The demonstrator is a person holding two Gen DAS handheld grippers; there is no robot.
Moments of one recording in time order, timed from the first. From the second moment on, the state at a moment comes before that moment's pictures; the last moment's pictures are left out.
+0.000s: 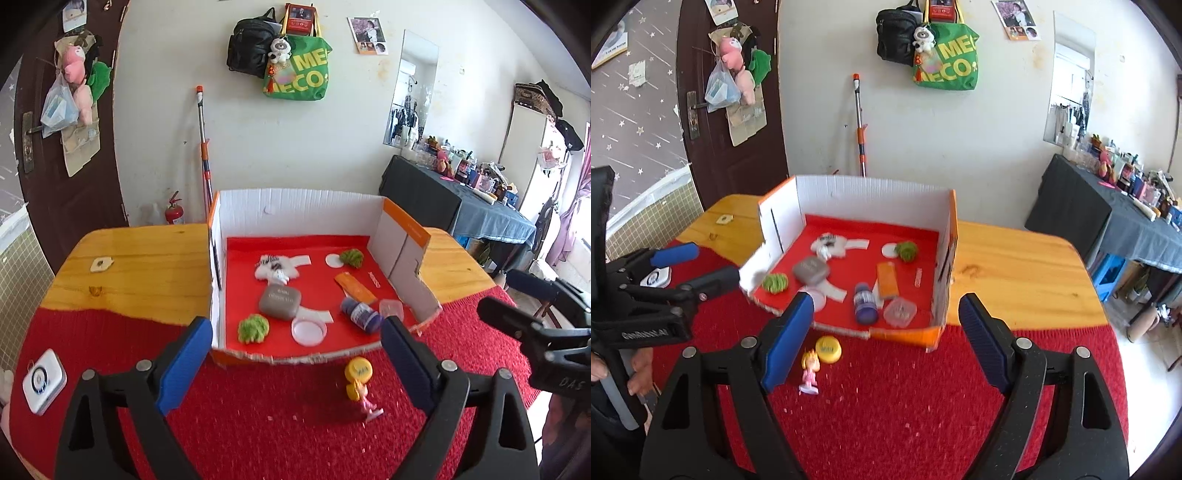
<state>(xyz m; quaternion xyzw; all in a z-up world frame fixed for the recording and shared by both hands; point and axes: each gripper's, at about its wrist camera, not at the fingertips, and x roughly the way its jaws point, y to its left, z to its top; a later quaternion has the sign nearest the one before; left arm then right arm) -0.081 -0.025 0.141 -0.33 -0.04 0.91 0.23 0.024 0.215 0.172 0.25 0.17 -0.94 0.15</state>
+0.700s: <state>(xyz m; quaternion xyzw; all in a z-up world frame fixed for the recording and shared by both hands) -0.057 -0.011 0.051 -0.40 -0.04 0.89 0.21 0.010 0.252 0.071 0.35 0.13 -0.92 0.13</state>
